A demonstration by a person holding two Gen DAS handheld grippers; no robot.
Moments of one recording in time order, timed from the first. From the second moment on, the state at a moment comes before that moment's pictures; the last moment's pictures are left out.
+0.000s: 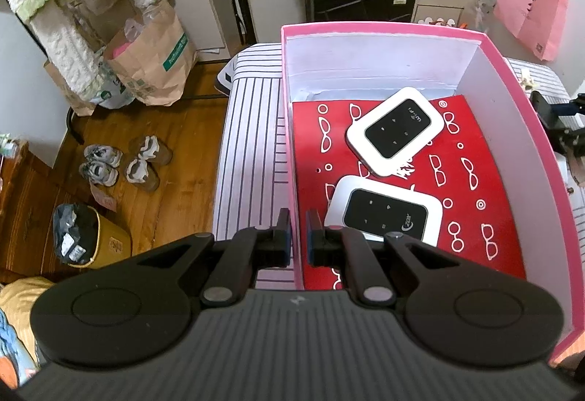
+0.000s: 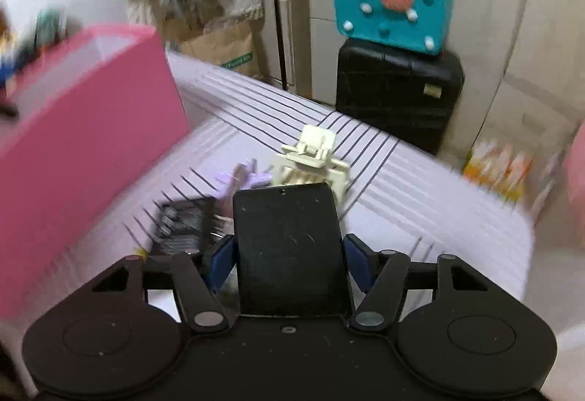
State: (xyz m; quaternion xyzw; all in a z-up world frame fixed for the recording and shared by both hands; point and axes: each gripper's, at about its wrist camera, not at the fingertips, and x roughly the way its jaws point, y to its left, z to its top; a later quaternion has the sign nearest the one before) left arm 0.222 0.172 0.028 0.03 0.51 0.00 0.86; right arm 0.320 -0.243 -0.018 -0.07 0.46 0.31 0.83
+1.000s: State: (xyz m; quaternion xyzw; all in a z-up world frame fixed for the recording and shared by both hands) left arm 0.218 0.184 0.022 0.07 0.49 -0.09 0.86; right arm 0.240 -0.118 0.104 -0.04 0.38 0.36 0.85
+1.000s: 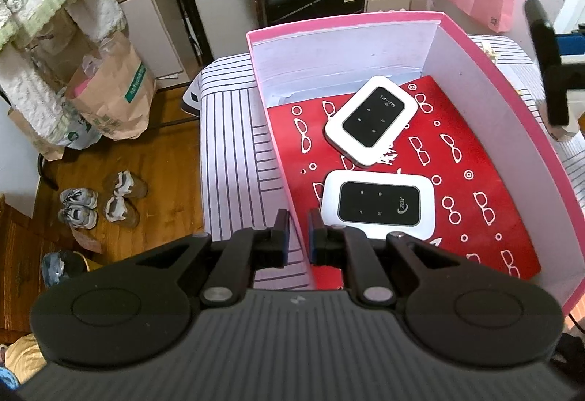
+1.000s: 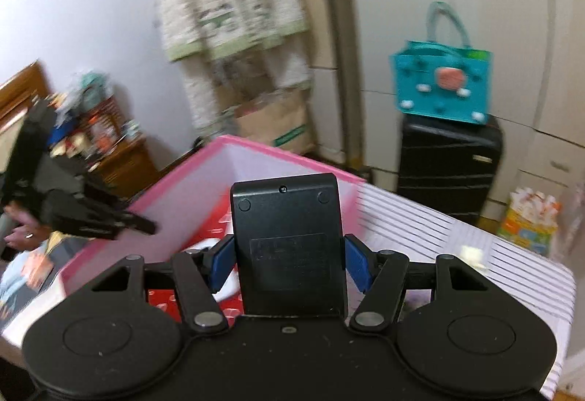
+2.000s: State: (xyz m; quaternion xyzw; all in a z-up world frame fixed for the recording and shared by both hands) left arm 0.217 0.195 0.020 0.05 0.48 -0.12 0.87; right arm 0.301 0.032 0.024 -0.15 0.53 0.30 0.78
